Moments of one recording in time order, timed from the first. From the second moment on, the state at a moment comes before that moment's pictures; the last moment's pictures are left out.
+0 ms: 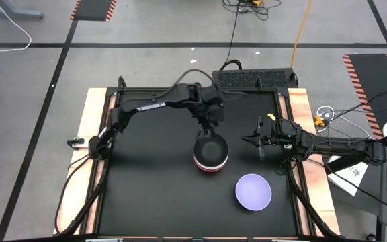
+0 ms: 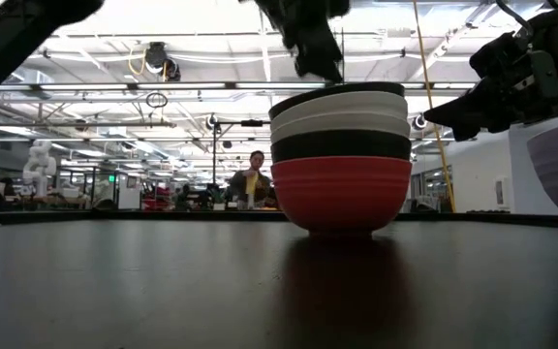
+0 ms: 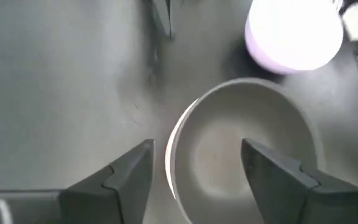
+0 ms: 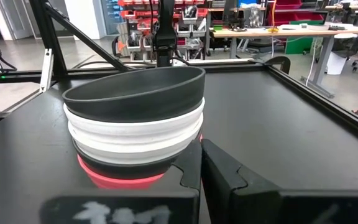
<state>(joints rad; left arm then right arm) 0.21 2.17 2.30 -1.12 0.36 0.27 -0.27 0.46 0.01 0.33 -0.24 0.01</state>
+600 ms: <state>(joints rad) 0.23 1.66 1.83 -1.11 0.13 0.22 -0.27 0.49 0.01 0.33 -0.24 0.03</state>
